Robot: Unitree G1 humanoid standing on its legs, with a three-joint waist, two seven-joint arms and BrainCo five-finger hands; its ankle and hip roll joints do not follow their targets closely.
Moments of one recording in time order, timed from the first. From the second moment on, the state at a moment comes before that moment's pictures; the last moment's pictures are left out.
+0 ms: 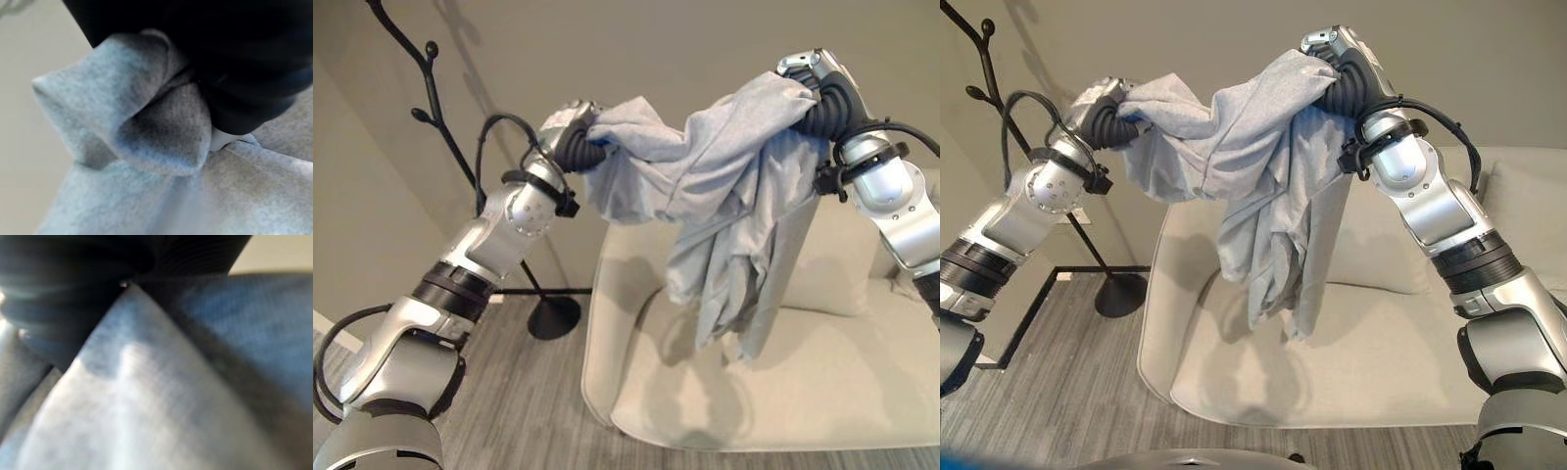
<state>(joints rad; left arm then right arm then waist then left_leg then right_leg) -0.91 0.85 -0.50 0.29 0.14 -0.12 0.20 -0.91 -0.88 0.44 0.13 0.08 -0.11 -0.15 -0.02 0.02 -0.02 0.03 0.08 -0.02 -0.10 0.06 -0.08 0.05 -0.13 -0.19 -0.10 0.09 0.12</state>
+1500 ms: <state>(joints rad) -0.95 0.76 -0.51 0.25 0.16 -0.12 0.23 -0.82 -0.84 0.44 0.13 0.00 -0.11 -0.12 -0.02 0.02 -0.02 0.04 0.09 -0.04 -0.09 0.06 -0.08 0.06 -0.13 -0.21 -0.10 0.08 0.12</state>
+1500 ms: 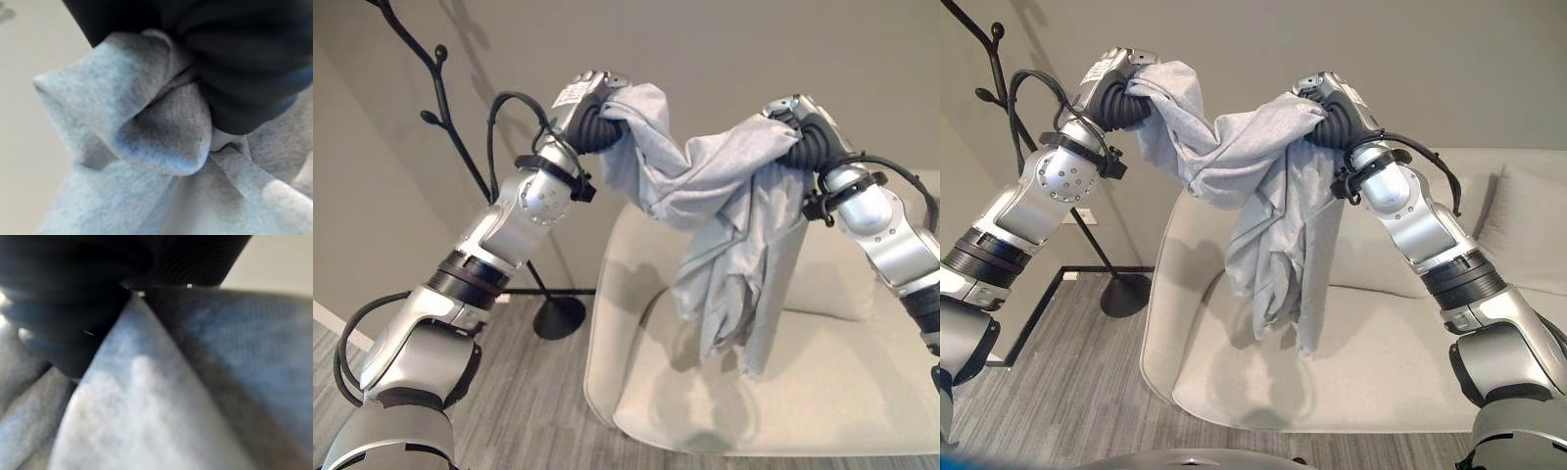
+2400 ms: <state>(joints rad) -1.19 0.79 -0.65 0.45 0.13 -0.13 0.26 -0.82 -0.90 0.40 0.16 0.03 -0.10 -0.14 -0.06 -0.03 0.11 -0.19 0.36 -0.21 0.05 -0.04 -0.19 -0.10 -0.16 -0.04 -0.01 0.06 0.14</state>
